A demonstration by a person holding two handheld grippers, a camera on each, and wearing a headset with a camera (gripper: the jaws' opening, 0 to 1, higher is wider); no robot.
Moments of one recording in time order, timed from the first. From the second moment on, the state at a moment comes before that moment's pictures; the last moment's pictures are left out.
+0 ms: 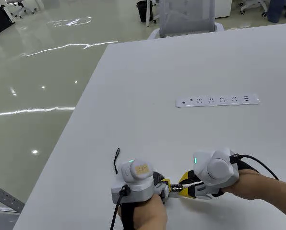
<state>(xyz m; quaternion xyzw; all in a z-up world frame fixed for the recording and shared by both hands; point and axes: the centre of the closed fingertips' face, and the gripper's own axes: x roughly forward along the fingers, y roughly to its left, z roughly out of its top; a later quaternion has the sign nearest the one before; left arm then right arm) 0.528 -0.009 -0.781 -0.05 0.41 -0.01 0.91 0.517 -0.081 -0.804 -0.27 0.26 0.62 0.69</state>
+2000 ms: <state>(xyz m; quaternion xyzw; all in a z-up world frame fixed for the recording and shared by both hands) 0.528 -0.011 -0.781 -0.03 0.40 -0.01 0.91 0.517 -0.058 -0.811 -0.26 0.27 0.62 0.69</state>
